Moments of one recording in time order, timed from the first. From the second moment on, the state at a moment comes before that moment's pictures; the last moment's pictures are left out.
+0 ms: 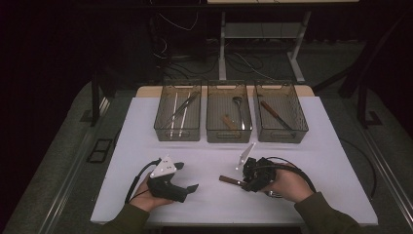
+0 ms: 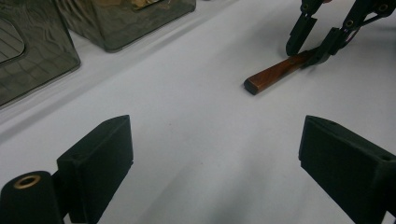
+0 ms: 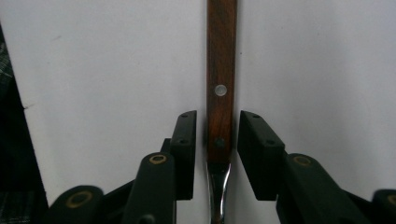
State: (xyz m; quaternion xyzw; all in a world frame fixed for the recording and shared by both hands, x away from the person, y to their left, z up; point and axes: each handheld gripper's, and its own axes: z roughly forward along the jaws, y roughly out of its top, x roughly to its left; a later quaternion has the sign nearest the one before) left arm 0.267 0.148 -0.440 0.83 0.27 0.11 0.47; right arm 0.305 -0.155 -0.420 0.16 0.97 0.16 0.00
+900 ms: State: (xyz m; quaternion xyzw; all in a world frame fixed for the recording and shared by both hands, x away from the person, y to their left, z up) left arm 0.267 0.147 -0.440 0.83 0.27 0.11 0.47; right arm 0.315 -0.145 -0.416 0.17 0.98 0.12 -0.01
